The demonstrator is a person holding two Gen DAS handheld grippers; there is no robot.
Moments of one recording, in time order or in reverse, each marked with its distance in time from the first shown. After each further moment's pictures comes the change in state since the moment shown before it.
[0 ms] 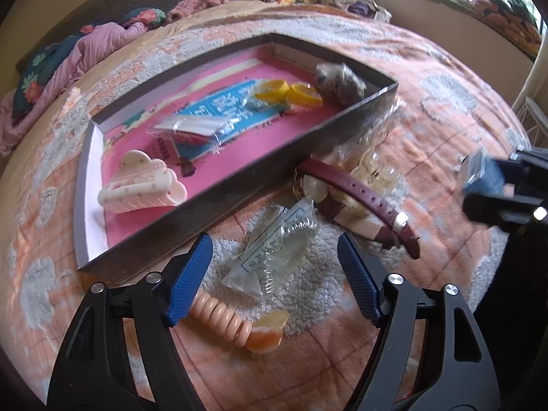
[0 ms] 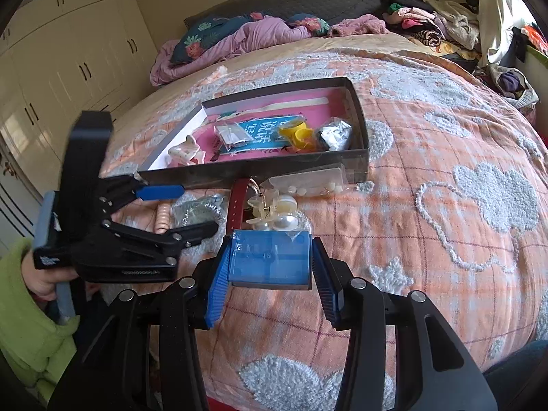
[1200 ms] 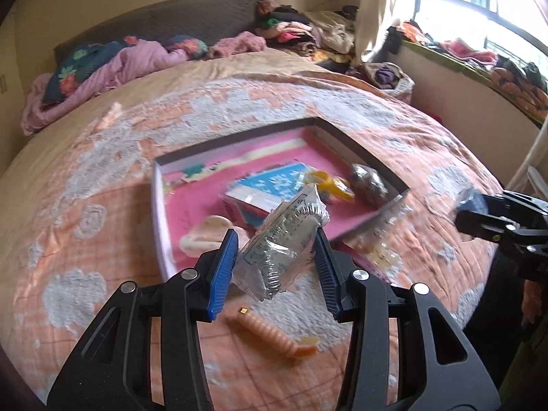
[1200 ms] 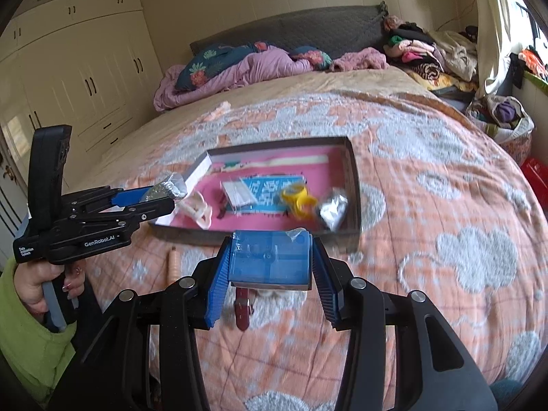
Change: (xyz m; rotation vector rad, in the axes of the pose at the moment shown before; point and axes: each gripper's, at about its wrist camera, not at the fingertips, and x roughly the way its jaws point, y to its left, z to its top) left arm -0.080 0.052 0.025 -0.188 -0.225 0.027; right arm -0.031 0.013 0.048 -0.050 -0.132 -0.020
